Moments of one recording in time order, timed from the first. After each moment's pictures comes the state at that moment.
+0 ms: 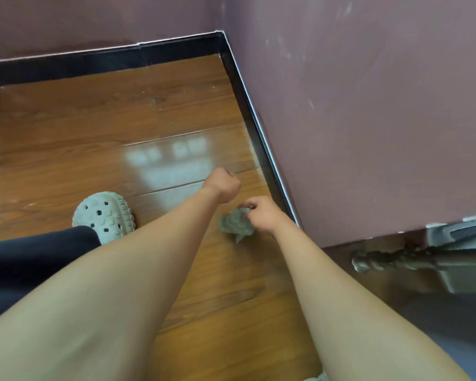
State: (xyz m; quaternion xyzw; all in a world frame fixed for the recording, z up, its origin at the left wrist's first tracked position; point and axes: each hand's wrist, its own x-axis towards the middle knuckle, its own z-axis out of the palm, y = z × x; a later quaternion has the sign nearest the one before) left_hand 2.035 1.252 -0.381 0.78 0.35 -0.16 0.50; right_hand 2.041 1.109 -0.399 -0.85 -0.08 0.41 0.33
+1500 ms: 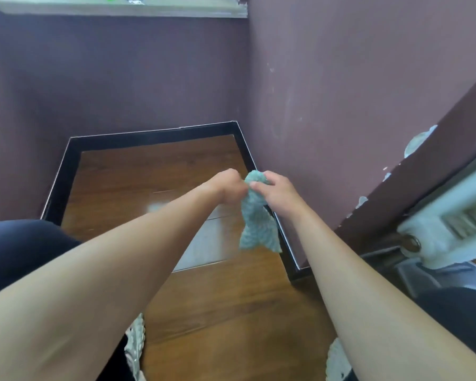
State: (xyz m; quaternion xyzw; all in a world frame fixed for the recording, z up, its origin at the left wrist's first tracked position) left_hand 1.969 1.256 -0.179 0.91 0.20 -0.13 0.34; right_hand 2.002 1.099 -0.182 -0.82 -0.16 0.22 0.50
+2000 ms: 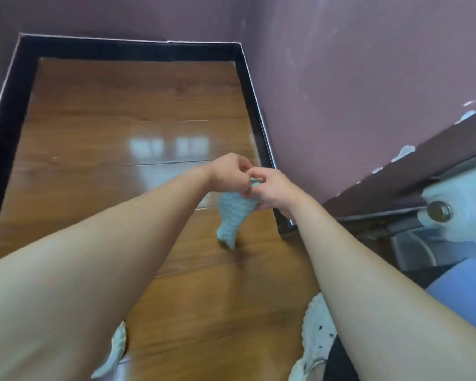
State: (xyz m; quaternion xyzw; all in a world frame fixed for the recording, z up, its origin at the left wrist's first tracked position) left_hand 1.928 1.219 -0.268 0.85 0.14 -0.20 0.47; right_hand 1.973 1.073 -0.269 -0.80 -0.14 0.41 0.41
